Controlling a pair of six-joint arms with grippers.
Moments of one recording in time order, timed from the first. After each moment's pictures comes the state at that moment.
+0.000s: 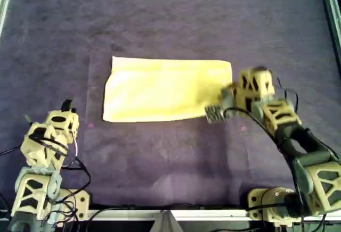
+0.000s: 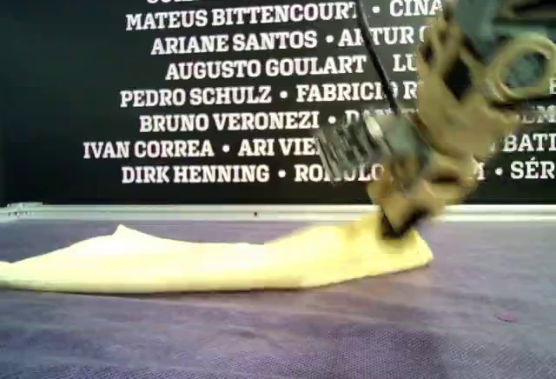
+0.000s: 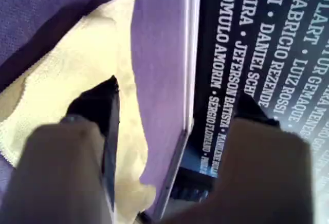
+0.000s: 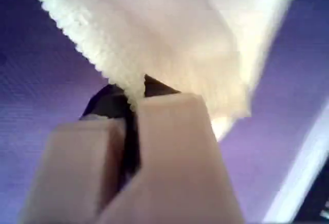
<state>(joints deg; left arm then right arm) -5.7 176.2 173.6 14.7 2.5 5.3 15.8 84.7 106.8 27.5 -13.3 -4.2</state>
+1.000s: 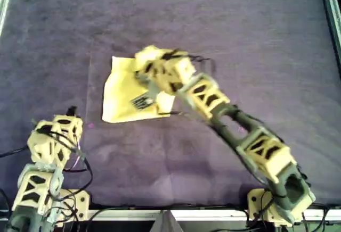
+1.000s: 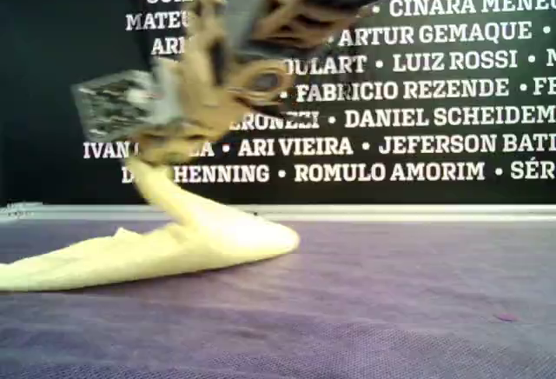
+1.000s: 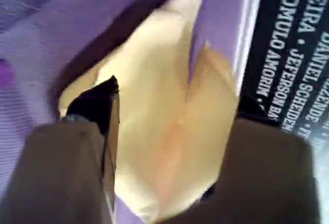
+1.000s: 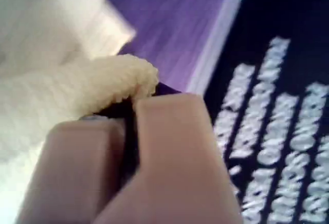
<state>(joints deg) -5.7 166.9 173.6 14.7 2.7 5.4 46.4 39.9 36.8 27.6 -13.2 -4.7</state>
